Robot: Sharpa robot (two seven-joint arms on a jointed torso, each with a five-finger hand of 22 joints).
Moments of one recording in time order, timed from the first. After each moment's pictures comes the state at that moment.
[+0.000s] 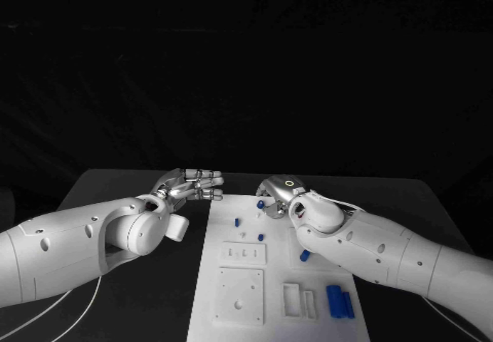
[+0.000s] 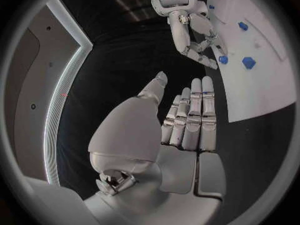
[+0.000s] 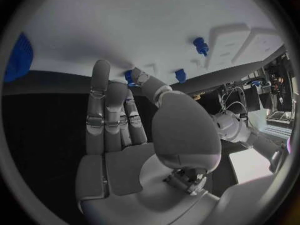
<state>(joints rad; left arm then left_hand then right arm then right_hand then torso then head) 1.33 -0.80 -0.19 1.45 -0.01 -0.28 0.32 1.38 -0.03 0.08 -0.06 0.11 0.87 0.17 0.06 0.06 1.06 0.14 0.05 0.06 1.22 0.10 0.07 0.08 0.10 1.03 0.09 0.32 0.09 1.06 -0.47 0.12 1.17 -1.92 -0.36 -0.27 1.30 -0.18 0.47 -0.23 0.10 1.05 0.08 0.06 0.06 1.08 0.10 0.06 0.06 1.43 -0.01 0.97 0.52 0.15 1.47 -0.03 0.39 0.52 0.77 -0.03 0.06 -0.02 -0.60</state>
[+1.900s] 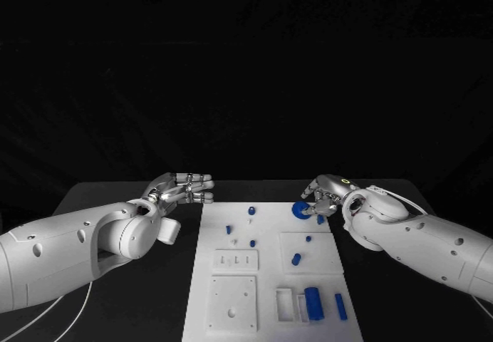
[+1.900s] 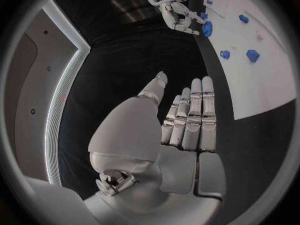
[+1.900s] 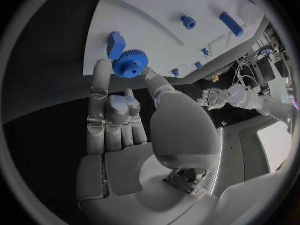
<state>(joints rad) 1.33 -0.81 -0.19 1.41 -0.01 -0.28 0.32 1.38 -0.03 0.08 -0.06 0.11 0.87 0.17 0.06 0.06 1.06 0.15 0.05 0.06 1.22 0.10 0.07 0.08 0.10 1.02 0.09 0.32 0.09 1.03 -0.76 0.24 1.27 -1.64 -0.26 -0.21 1.29 -0.19 0.19 -0.09 0.25 1.05 0.10 0.07 0.08 1.27 0.00 1.09 1.14 1.43 -0.07 1.11 0.95 0.08 1.47 -0.10 0.44 0.52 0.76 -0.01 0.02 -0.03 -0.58</state>
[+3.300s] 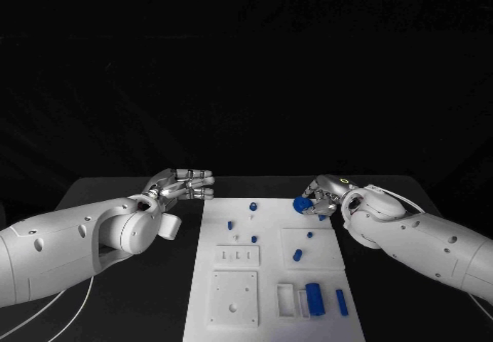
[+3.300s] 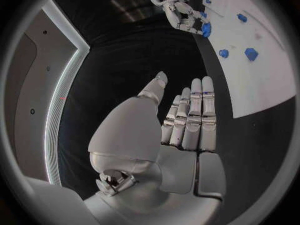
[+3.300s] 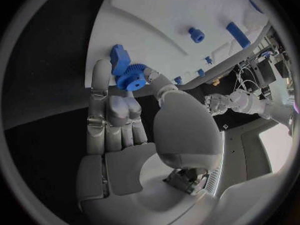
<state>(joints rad) 1.33 -0.81 -0.19 1.41 -0.01 -0.28 0.32 1.38 -0.03 0.08 -0.06 0.11 0.87 0.17 0.06 0.06 1.06 0.15 0.05 0.06 1.22 0.10 0.07 0.08 0.10 1.02 0.09 0.33 0.09 1.02 -0.73 0.24 1.22 -1.66 -0.23 -0.21 1.26 -0.19 0.35 -0.11 0.37 1.09 0.09 0.05 0.07 1.28 -0.01 1.12 1.18 1.44 -0.07 1.12 1.00 0.08 1.47 -0.10 0.46 0.54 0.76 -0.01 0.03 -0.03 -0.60</state>
